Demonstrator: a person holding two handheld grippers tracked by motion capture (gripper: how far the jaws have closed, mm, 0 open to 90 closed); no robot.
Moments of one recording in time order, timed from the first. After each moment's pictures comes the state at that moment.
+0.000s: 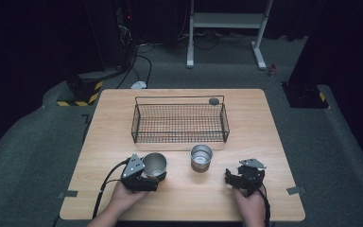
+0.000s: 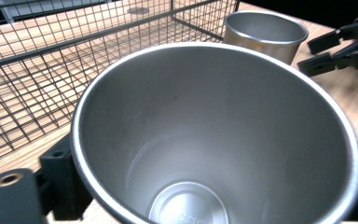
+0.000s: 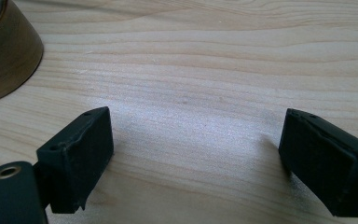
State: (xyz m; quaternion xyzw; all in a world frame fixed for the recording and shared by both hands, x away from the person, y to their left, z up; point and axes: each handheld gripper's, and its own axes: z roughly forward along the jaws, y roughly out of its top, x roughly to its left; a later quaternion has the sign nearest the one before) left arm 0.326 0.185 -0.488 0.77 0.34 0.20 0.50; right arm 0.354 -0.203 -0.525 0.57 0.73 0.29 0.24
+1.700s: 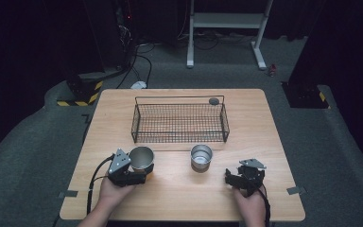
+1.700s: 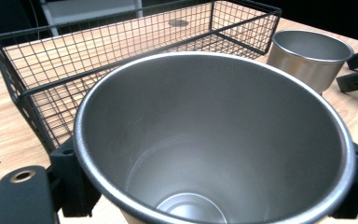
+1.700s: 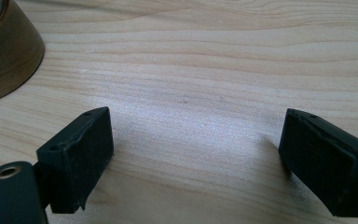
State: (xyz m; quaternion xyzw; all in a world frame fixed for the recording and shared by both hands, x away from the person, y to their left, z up) left arm 0.331 0.220 -0.475 0.75 0.38 0.23 0.49; right arm 0.354 -0.203 -0.525 0.57 0.73 0.29 0.24
